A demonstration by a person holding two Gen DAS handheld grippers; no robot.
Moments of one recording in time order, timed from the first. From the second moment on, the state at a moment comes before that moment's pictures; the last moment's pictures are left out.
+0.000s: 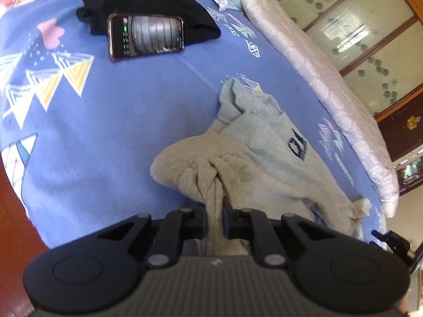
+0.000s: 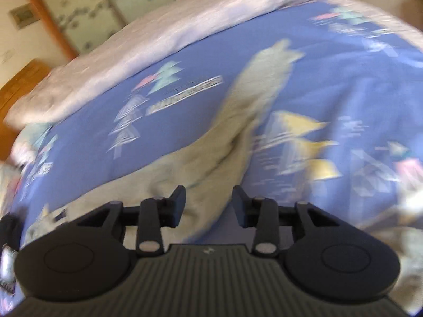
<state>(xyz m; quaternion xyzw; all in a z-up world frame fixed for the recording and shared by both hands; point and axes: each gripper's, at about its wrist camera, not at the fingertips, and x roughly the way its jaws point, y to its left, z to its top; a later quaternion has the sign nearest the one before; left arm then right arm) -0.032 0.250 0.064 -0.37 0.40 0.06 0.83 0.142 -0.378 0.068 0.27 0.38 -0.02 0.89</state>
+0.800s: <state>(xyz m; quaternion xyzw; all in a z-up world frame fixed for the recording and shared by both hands) -0.030 0.230 0.044 -0.38 0.45 0.08 0.80 -0.023 -0.498 -0.005 0.59 0.31 -0.13 0.73</state>
